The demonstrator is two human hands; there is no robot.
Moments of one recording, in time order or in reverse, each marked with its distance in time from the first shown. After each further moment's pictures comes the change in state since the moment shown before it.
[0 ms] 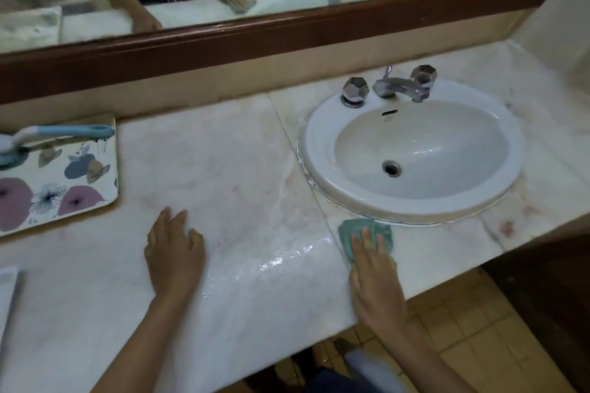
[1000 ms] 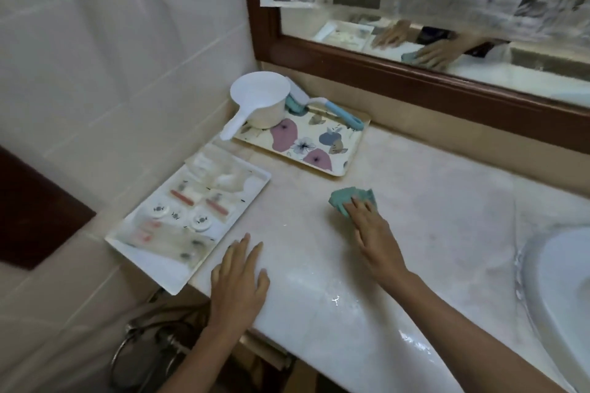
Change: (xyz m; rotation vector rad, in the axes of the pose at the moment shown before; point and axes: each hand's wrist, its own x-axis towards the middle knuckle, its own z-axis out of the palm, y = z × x) left_hand -0.147 -0.133 -0.079 0.140 0.128 -0.399; right_hand 0.081 -0.275 0.049 0.177 -0.427 -0.848
